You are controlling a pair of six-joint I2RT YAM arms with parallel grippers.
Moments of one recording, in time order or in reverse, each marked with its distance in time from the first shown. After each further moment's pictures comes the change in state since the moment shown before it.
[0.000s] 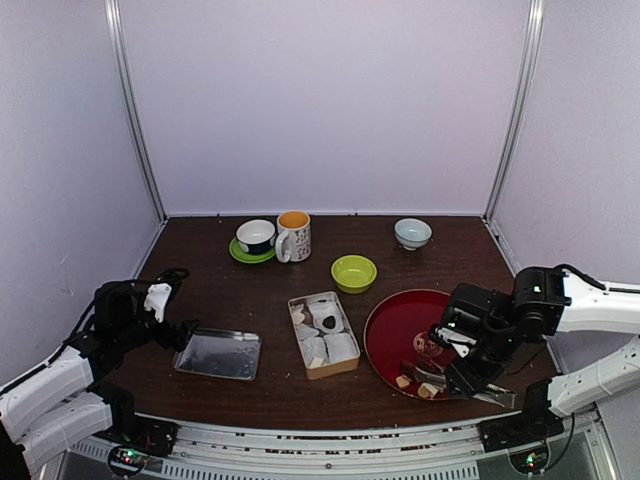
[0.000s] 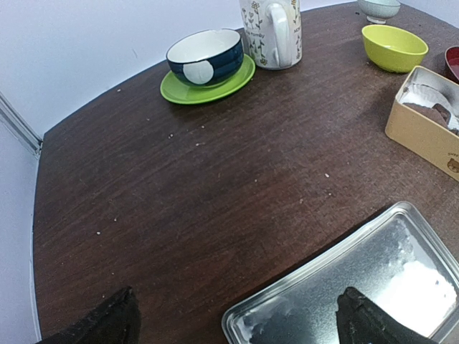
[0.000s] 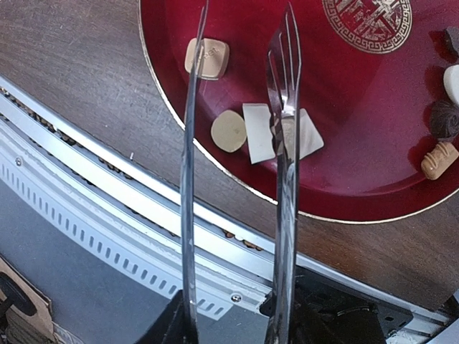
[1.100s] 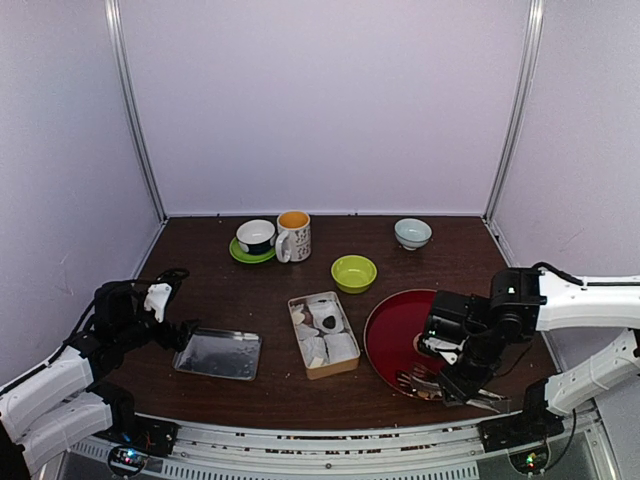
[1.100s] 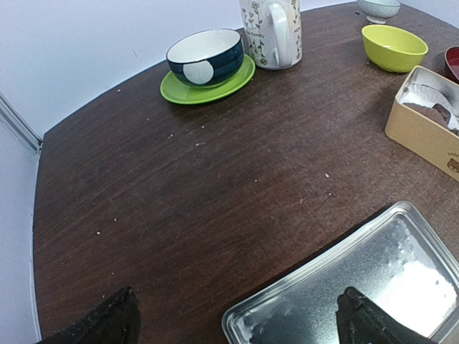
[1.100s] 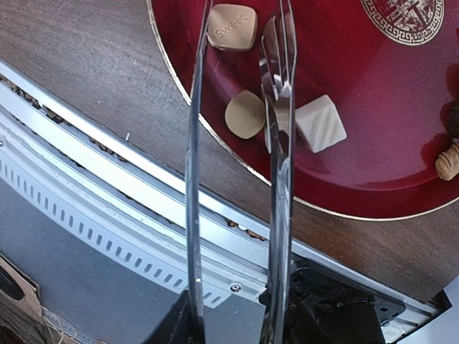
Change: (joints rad) left arm 0.000 0.000 0.000 0.000 0.000 0.000; right arm 0.040 0.125 0.045 -0.029 -0.032 -0.038
